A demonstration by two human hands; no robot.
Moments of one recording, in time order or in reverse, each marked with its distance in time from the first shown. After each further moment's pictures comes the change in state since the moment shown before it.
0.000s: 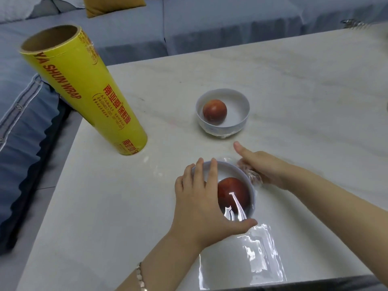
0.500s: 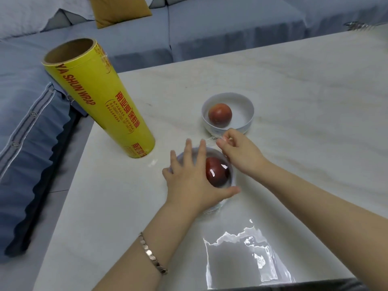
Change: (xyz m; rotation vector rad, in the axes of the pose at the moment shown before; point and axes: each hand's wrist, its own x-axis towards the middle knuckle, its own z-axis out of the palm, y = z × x) left_hand 0.038 -0.019 -0.022 0.056 -0.148 -0.228; right_hand 0.009 -0.034 0.041 -0.148 0.290 -0.446
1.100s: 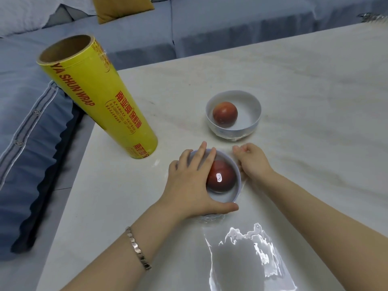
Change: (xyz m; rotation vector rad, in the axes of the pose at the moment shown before) left_hand 0.010 -0.024 0.001 0.143 -0.037 0.264; right_hand 0.010 0.038 0.012 0.280 0.127 0.307
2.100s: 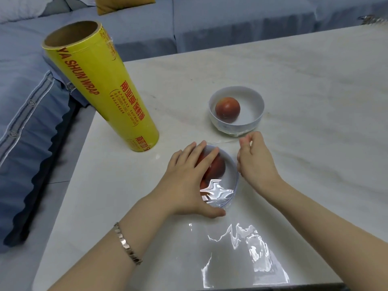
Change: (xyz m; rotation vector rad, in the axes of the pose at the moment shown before) left_hand -0.012 -0.021 -0.007 -0.056 -0.068 0.165; right_hand -0.038 -0.017 0.005 -0.153 0.100 -0.301
